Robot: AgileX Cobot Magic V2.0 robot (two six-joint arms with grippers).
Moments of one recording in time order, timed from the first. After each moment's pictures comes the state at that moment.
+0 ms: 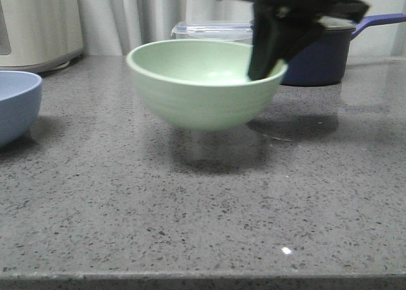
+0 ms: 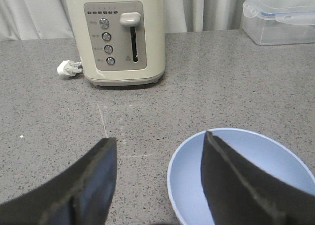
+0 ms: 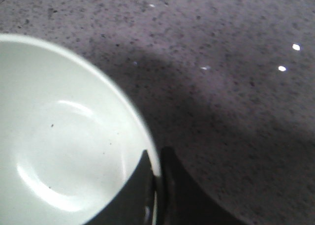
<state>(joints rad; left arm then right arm) -0.03 0.53 -0.49 -0.09 0.32 0.08 0.56 1.60 -1.34 0.16 0.90 0.08</state>
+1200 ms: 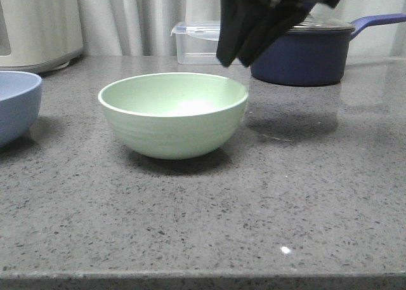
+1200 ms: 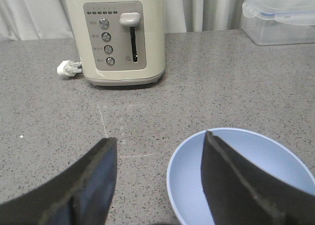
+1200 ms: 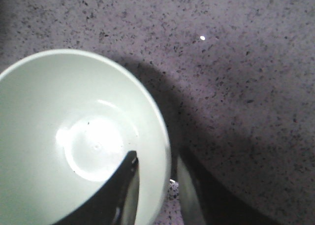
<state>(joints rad) -0.03 0.53 -0.49 -0.09 0.32 0.08 0.60 1.58 -1.37 0.16 0.88 0.08</state>
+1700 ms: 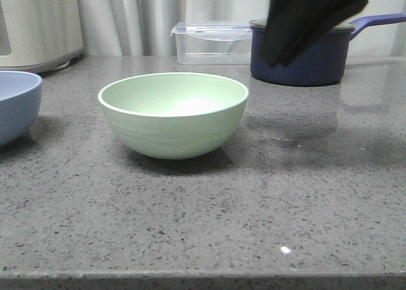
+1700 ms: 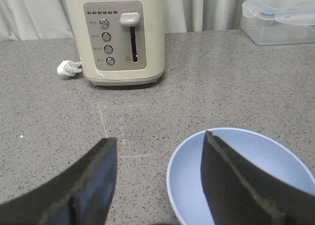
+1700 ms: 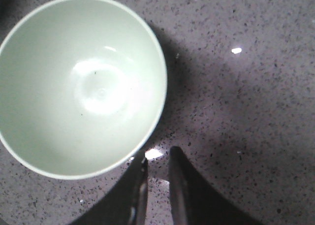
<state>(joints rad) -0.03 0.53 -0.49 -0.09 0.32 0.08 0.60 1.39 -1.18 0.16 0.86 0.08</state>
